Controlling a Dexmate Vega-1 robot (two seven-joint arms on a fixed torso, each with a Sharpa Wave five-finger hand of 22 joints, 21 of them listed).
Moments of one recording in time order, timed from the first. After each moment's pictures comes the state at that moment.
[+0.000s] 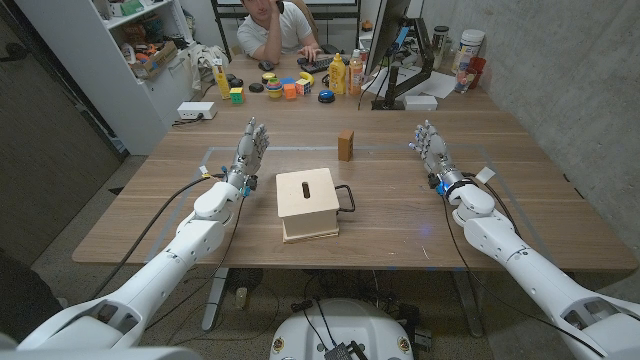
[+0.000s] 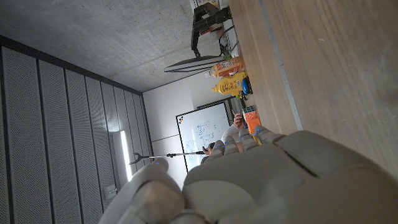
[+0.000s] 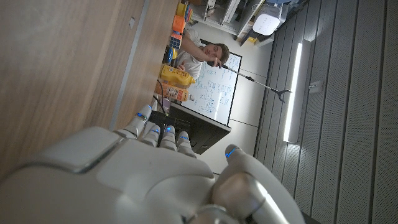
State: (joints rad) left arm 0.85 0.51 0.37 -1.30 -0.65 -0.29 -0.03; left_hand -0.02 0.06 0.13 0.20 0.44 -0.17 0.06 0.19 0.19 -0.17 0.03 0.18 0.18 -0.17 0.05 0.26 0.19 -0.17 -0.02 0.21 0.19; right arm -0.84 -0.51 -0.37 -1.29 0.65 0.29 0.04; right_hand 0.01 0.07 0.24 0.19 0.31 -0.08 0.00 0.18 0.18 -0.07 -0.01 0.19 0.19 -0.15 -0.04 0.23 0.18 -0.17 -0.03 0.75 0.17
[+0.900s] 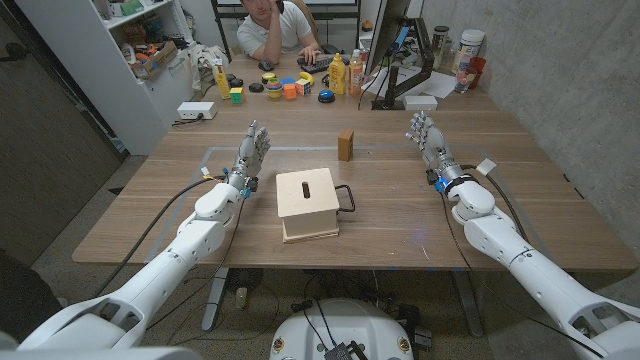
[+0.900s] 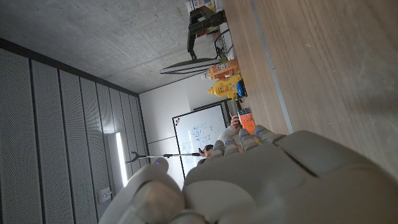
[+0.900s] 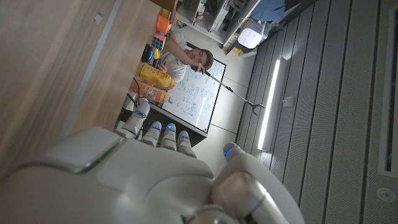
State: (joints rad) left arm 0.83 0.50 0.38 -1.27 -0.65 -0.28 -0.05; left_hand -0.02 0.06 0.13 0.20 0.44 -0.17 0.06 0.19 0.19 -0.18 0.04 0.18 0.18 -0.17 0.05 0.26 0.19 -0.17 -0.02 0.21 0.19; right arm -0.88 -0.55 -0.38 -1.44 0.53 0.34 -0.03; right_hand 0.02 0.08 0.23 0.16 0.30 -0.06 -0.03 0.19 0.18 -0.04 -0.03 0.19 0.19 -0.11 0.04 0.24 0.18 -0.13 0.07 0.72 0.17
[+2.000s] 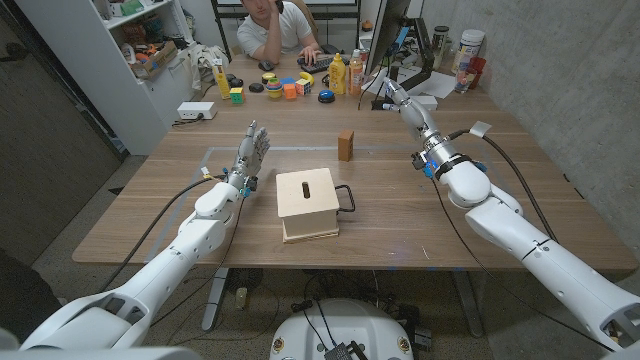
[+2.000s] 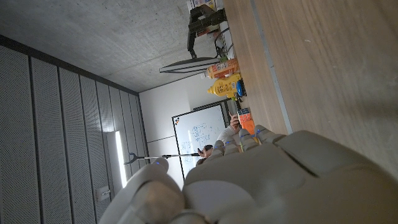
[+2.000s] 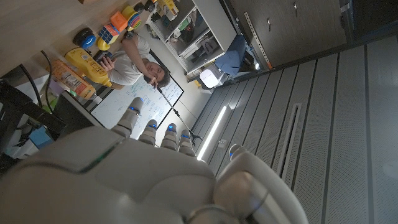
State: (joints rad) left arm 0.80 0.49 0.38 -1.21 -0.66 -0.30 -0.08; left_hand -0.02 0.06 0.13 0.20 0.45 -0.17 0.06 0.19 0.19 -0.17 0.04 0.18 0.18 -0.17 0.05 0.26 0.19 -0.17 -0.02 0.21 0.19; right arm -0.91 -0.67 -0.41 -1.78 0.16 0.30 -0.15; right_hand 0.04 0.05 0.19 0.14 0.28 -0.07 -0.06 0.19 0.18 -0.05 -0.04 0.19 0.19 -0.11 0.09 0.22 0.18 -0.13 0.16 0.67 0.17
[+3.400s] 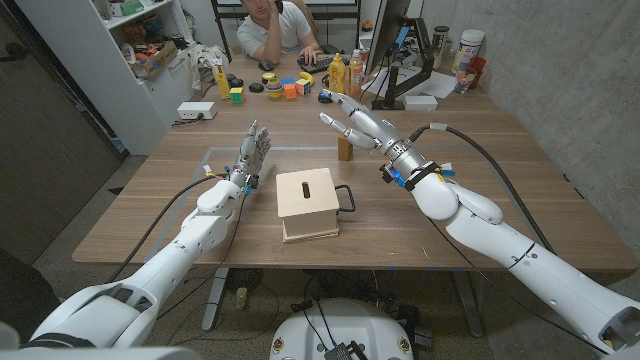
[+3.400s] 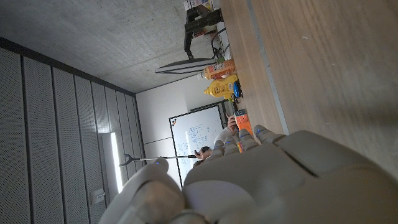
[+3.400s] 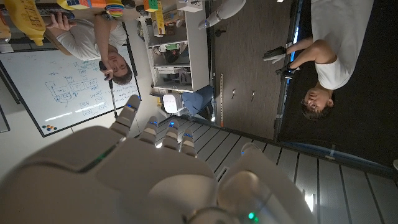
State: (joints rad) left arm 0.75 0.46 0.39 -1.12 -0.66 -0.30 -0.11; left_hand -0.02 0.06 0.13 0.20 0.45 -0.17 0.06 0.19 0.19 -0.17 0.04 0.18 0.18 -0.17 0.05 0.26 0.19 -0.17 -0.02 0.21 0.19; right arm -0.89 -0.67 -0.57 -1.96 -0.50 0.16 -0.23; right_hand 0.09 -0.01 0.15 0.10 0.28 -0.03 -0.09 0.20 0.18 -0.01 -0.02 0.21 0.19 -0.05 0.09 0.22 0.18 -0.09 0.21 0.62 0.17
